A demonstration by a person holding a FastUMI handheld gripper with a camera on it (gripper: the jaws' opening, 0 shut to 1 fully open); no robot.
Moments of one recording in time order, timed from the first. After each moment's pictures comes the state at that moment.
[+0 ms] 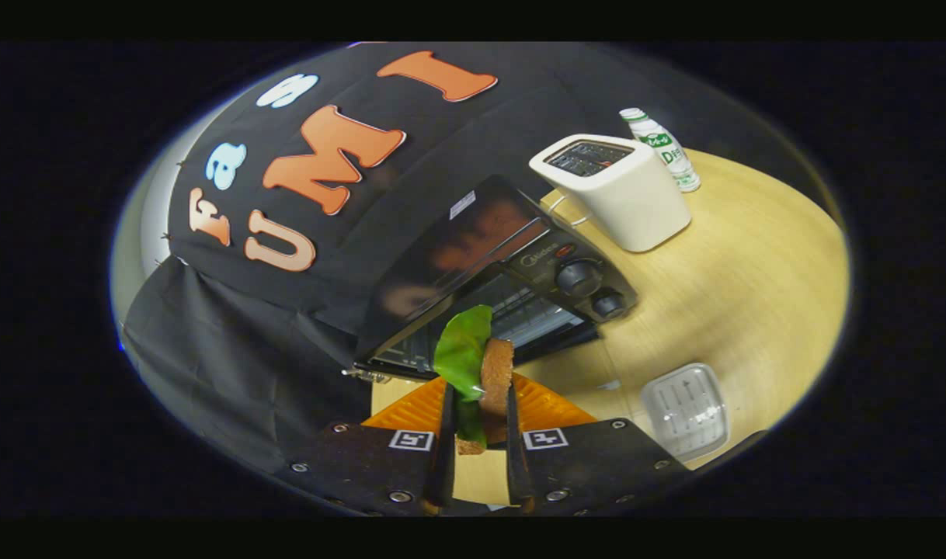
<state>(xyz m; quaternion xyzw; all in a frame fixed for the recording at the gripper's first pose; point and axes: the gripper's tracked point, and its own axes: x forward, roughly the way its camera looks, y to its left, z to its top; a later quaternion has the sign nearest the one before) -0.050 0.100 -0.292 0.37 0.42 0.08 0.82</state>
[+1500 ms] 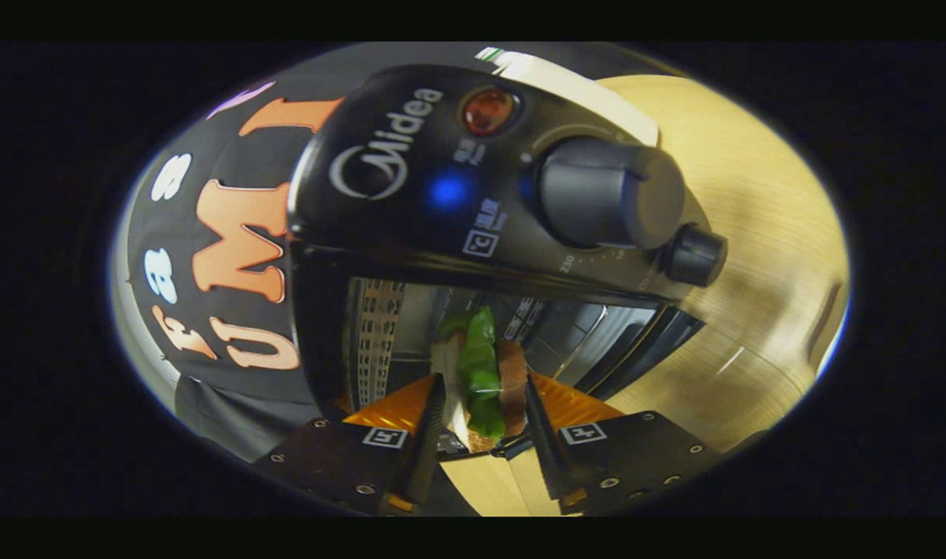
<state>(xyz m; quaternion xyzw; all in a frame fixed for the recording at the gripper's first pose) 0.042 0.149 -0.374 0.53 0.37 -0.04 0.76</state>
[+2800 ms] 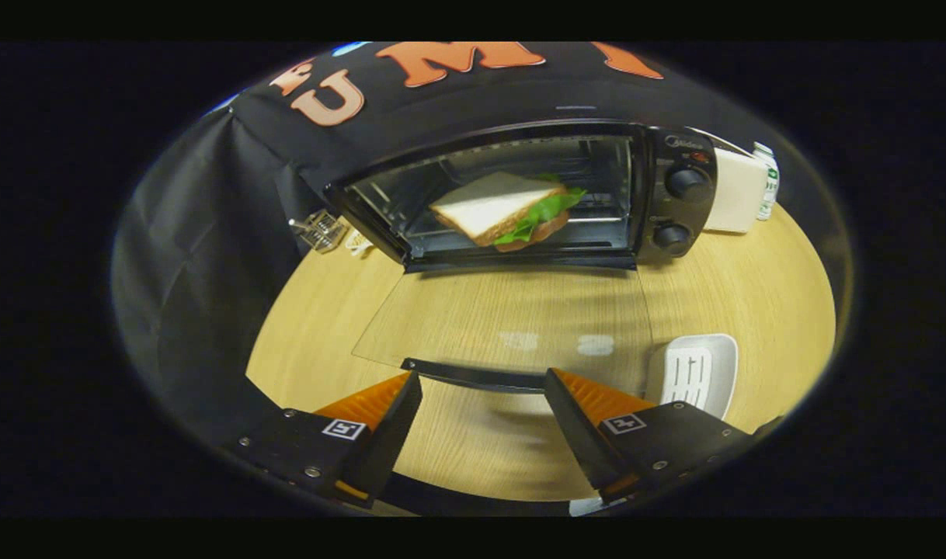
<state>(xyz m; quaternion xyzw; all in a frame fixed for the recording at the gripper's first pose) -0.156 0.149 -0.389 0.04 0.55 0.17 0.82</state>
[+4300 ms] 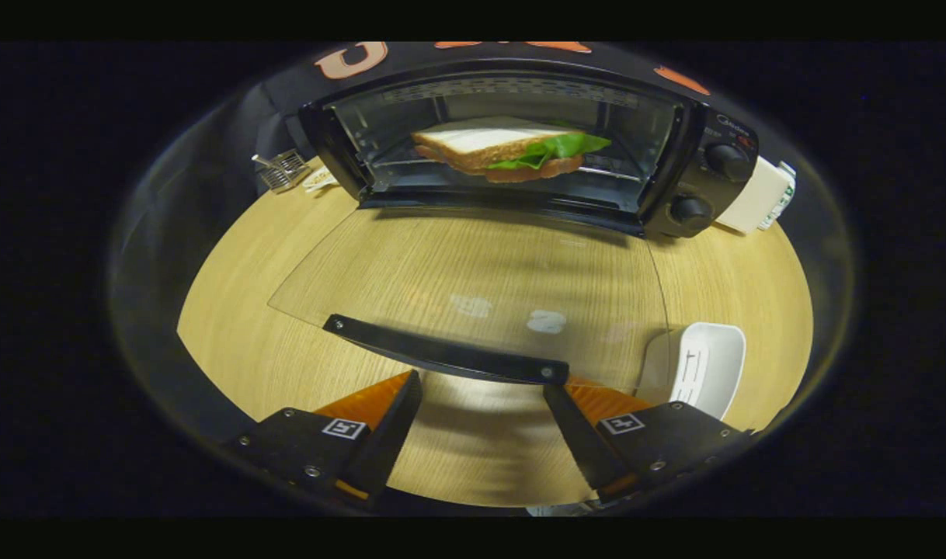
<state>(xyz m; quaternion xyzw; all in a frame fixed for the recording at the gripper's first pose) -0.165 0.133 -0.437 -0.06 0.58 0.13 0.80</state>
